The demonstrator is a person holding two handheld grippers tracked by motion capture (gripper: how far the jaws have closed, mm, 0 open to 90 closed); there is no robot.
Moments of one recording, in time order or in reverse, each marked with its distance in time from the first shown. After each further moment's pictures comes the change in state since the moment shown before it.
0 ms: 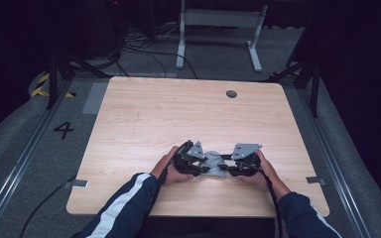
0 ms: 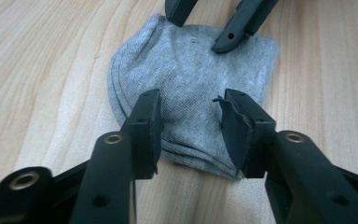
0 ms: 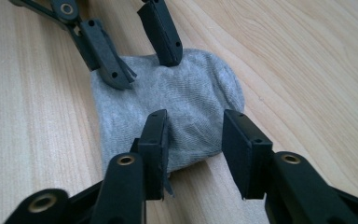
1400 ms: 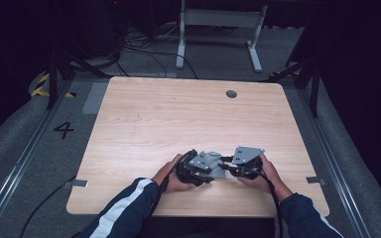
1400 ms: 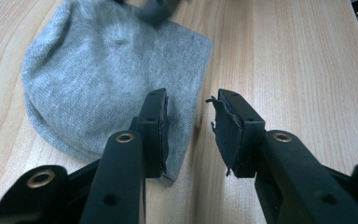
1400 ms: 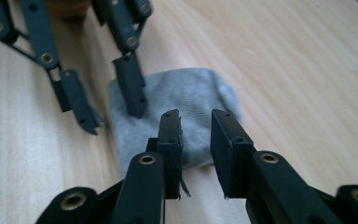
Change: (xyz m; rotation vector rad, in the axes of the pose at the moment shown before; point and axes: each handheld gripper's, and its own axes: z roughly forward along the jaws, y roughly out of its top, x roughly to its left) left arm -0.024 -0.004 0.003 -0.030 -0.125 0.040; right arm 0.016 0.011 -0.014 -0.019 -0.026 -0.096
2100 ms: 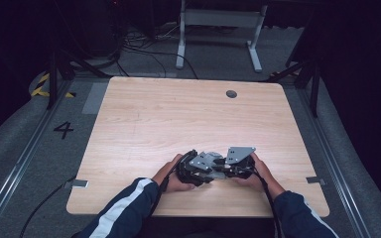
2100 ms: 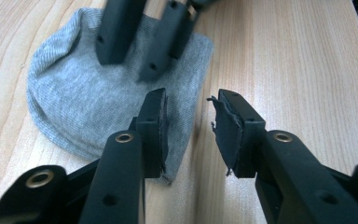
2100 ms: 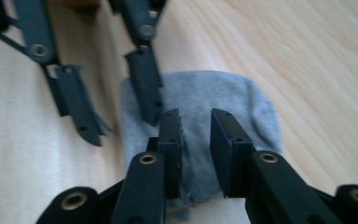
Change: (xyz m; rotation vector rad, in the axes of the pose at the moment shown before) left arm 0.000 0.000 0.000 0.001 -0.001 0.003; right arm -0.005 -0.003 0.022 -0.009 0.076 0.012
